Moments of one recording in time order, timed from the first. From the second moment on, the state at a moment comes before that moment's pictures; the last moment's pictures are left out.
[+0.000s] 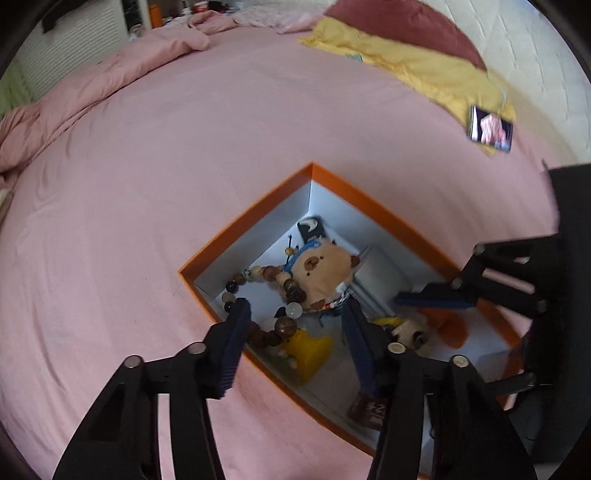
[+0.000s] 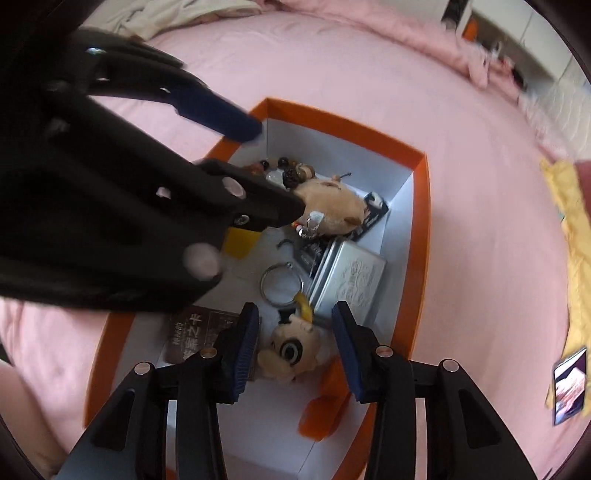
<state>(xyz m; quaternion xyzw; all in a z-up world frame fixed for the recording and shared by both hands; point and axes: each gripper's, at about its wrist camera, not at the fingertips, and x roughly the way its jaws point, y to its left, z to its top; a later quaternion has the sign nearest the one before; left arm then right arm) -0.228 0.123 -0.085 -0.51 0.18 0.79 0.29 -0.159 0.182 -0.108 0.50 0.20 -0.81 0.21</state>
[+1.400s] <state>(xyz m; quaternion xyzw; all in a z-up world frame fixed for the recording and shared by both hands) -0.213 0.142 -0.079 -0.39 0.29 0.82 0.29 -0.128 0.229 -0.069 0.51 0.02 -0.83 0.23</state>
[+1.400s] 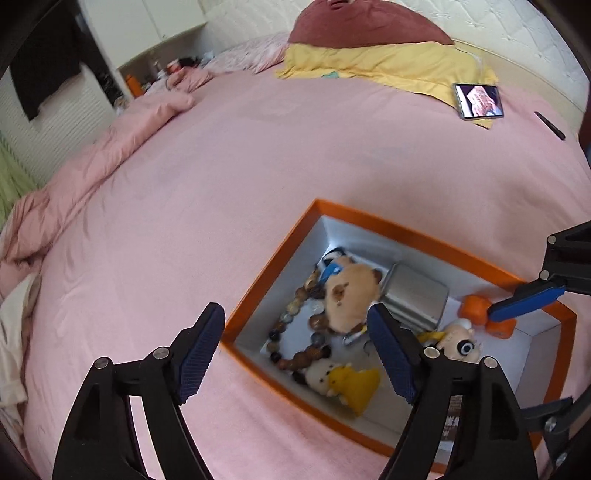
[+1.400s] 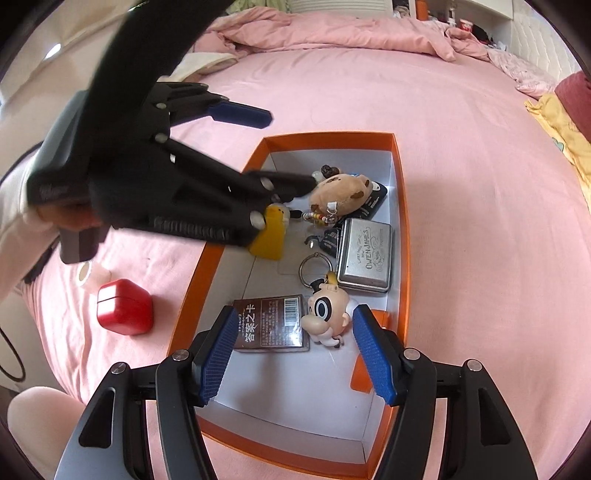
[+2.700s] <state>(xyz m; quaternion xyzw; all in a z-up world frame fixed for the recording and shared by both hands) -0.213 0.047 -0.015 -0.38 0.05 0.87 0.32 -0.136 0.228 -0.082 0.52 0.01 -0.83 0.22</state>
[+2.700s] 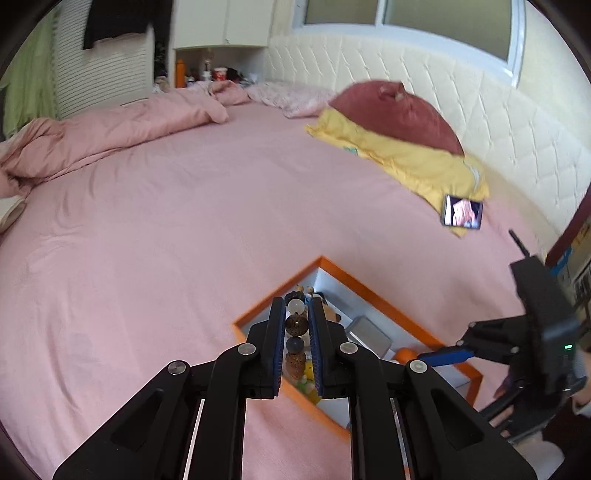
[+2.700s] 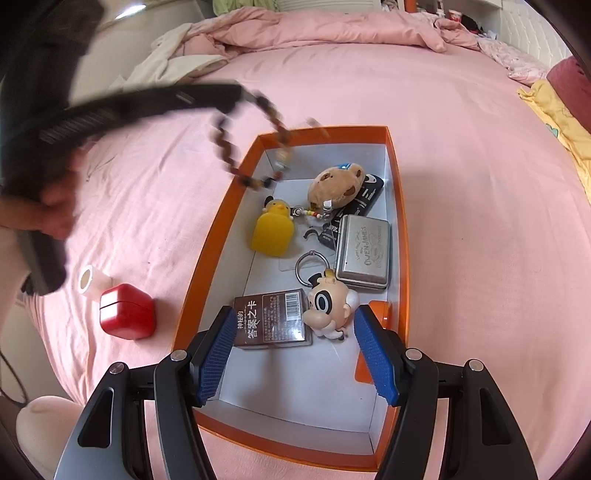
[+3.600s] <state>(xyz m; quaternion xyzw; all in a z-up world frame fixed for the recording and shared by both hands) -0.090 -0.123 -0.073 -0.45 -0.09 0.88 0.09 -0.179 0.163 -0.117 0.66 0.29 -0.66 0.21</state>
